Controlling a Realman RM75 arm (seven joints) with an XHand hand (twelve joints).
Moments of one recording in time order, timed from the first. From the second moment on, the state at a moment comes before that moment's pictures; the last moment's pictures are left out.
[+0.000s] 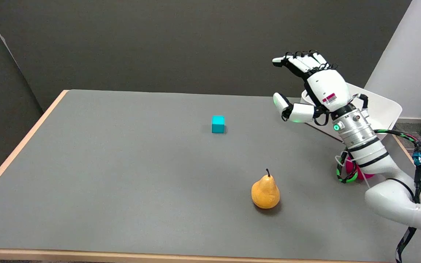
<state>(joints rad) -0.11 -0.80 -1.72 1.42 0.62 0.81 0.33</state>
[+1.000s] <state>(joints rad) 0.07 -0.81 -1.83 1.48 0.44 0.52 0.38</state>
